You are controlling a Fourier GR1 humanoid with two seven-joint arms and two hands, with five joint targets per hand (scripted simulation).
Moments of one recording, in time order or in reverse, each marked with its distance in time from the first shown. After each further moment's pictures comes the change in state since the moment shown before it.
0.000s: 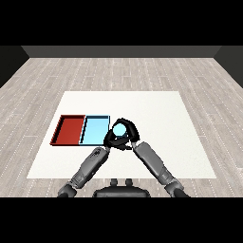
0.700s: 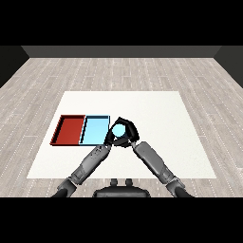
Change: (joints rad) left arm -0.073 0.025 -0.047 0.044 -0.115 0.144 0.079; right arm -0.023 -0.024 0.033 0.004 -0.041 -0.017 0.002
